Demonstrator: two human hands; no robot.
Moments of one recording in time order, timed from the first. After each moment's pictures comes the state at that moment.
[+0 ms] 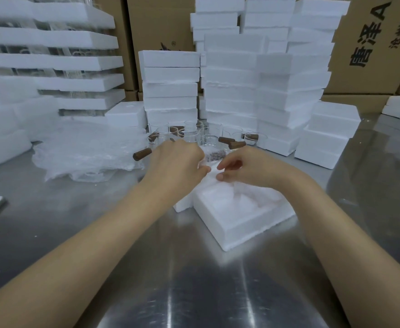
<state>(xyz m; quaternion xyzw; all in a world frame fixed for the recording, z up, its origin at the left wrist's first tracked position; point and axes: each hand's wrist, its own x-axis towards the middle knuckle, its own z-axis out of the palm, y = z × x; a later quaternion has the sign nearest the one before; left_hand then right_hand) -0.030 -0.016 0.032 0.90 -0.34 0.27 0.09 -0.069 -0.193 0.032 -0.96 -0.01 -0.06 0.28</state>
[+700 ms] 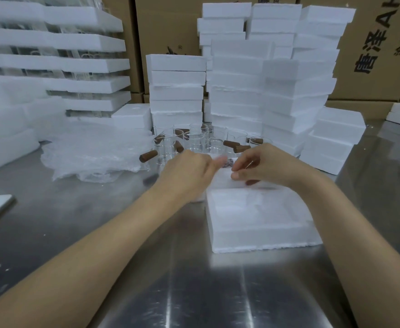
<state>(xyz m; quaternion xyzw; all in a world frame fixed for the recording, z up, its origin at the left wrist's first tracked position) -0.021 -0.021 0.018 0.88 -0.36 0.20 0.23 -0.079 -0.207 0.043 -0.92 0.00 -0.07 0.39</state>
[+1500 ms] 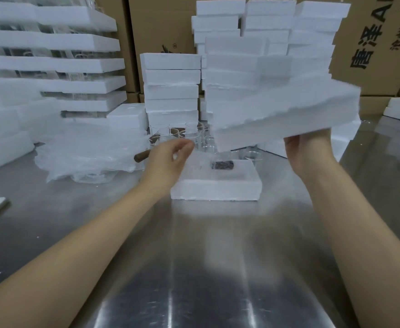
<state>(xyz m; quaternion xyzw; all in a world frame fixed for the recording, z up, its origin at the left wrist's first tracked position) 0.009 -0.010 0.011 0.81 -0.29 0.18 0.47 -0.087 -0.217 0.071 -0.40 0.03 -0.39 0.83</state>
